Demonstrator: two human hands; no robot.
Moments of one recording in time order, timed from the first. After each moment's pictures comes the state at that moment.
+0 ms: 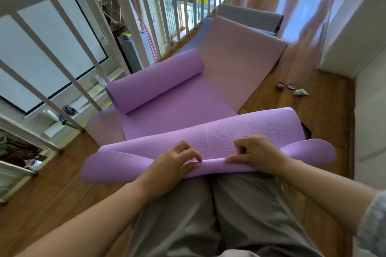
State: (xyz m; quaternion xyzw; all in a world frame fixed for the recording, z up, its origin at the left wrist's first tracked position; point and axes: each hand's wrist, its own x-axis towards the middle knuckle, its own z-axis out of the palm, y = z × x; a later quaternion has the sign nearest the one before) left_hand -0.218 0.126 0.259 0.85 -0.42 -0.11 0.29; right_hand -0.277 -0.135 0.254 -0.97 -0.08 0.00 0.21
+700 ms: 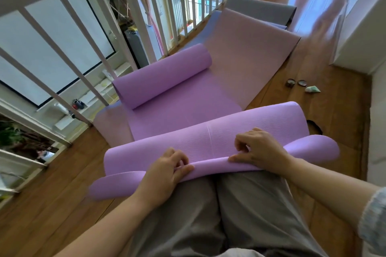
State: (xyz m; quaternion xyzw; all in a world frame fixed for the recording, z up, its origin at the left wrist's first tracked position) left_hand -0.227 0.147 0.247 0.90 -0.29 -0.11 0.32; right_hand -0.262 -0.136 0.244 -0.97 -0.14 -0.06 0.21
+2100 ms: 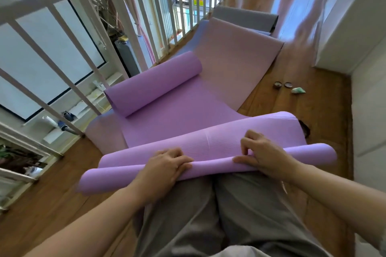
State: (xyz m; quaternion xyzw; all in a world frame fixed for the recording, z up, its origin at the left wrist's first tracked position) left_hand -0.212 0.144 0.248 0.87 -0.46 -0.02 0.19; right_hand -0.297 -0.145 0.247 -0.96 -0.09 -0.04 0.27
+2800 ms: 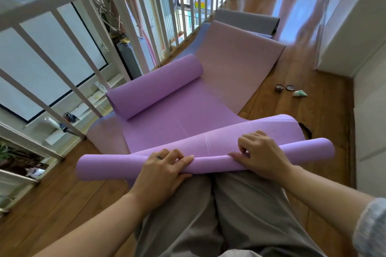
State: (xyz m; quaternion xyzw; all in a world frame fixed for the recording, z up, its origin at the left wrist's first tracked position) left_hand -0.217 0.144 0.257 0.87 -0.47 0.12 0.09; right_hand -0.283 -0.136 0.239 -0.96 -0.11 -0.21 0.17
